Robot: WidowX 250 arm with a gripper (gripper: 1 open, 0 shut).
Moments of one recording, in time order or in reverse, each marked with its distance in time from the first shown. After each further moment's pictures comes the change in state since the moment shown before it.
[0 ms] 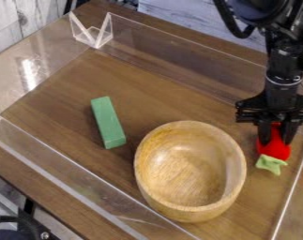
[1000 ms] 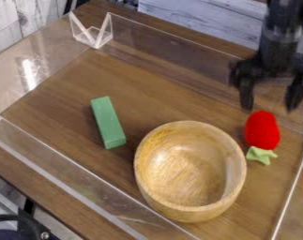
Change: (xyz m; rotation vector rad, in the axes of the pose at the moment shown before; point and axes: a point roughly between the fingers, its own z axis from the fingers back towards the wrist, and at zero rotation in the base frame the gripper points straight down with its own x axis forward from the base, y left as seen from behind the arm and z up) arm 0.015 0.008 0.080 0.004 -0.042 0.068
